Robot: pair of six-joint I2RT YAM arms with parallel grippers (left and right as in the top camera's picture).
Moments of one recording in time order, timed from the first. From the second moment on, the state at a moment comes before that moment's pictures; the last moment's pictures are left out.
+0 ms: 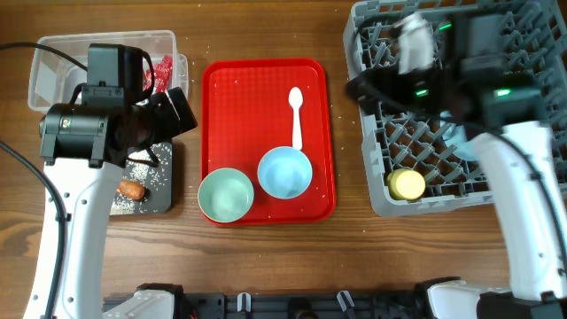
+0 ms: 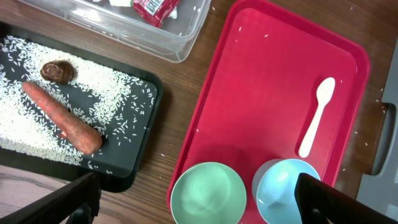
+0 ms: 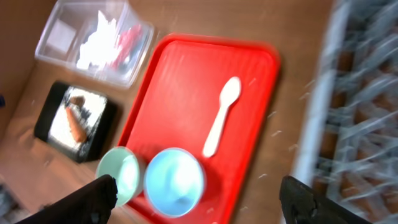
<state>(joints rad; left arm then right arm) -0.08 1.36 1.51 -1.25 -0.06 -0.47 0.19 1.48 1.56 -1.00 -0.47 0.08</state>
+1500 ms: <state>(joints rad) -0.08 1.36 1.51 -1.25 -0.06 -0.47 0.39 1.39 1.38 -0.79 0.47 0.49</state>
